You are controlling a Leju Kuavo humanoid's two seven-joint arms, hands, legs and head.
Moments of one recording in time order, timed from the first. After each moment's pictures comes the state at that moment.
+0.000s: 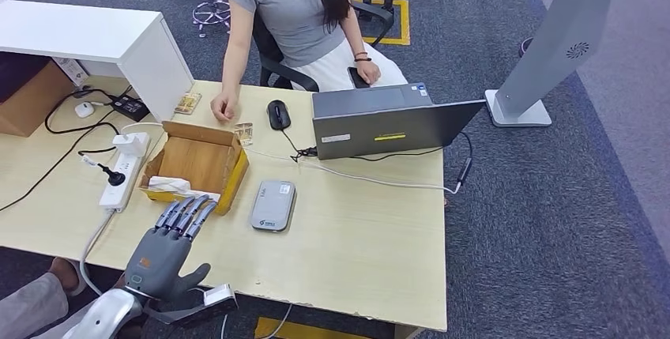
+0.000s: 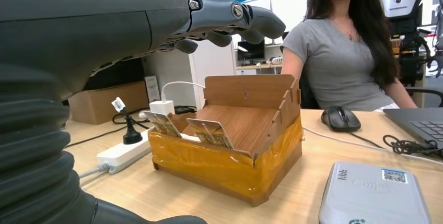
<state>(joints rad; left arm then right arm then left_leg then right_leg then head) 0.30 0.39 -0.24 -1.85 -1.21 0.26 0.06 -0.04 0.14 -0.99 -0.19 1.29 -0.10 0.26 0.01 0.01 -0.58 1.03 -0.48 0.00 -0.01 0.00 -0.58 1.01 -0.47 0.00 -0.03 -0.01</state>
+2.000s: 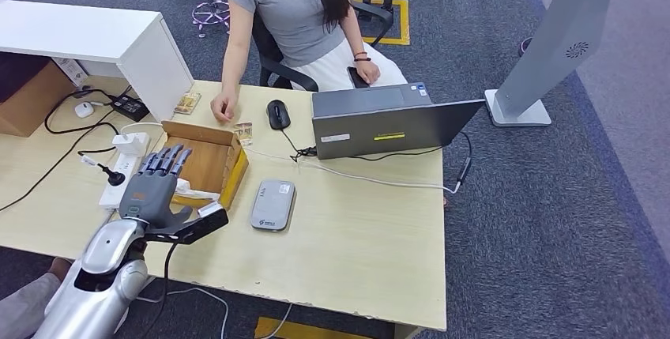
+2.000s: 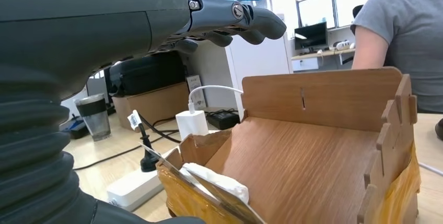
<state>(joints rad) -0.06 0.33 -0.11 -1.53 -1.24 0.09 0.10 -0.05 0.14 -0.99 -0.19 1.35 -0.05 0.26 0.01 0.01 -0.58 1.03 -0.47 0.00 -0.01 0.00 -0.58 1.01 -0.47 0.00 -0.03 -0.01</state>
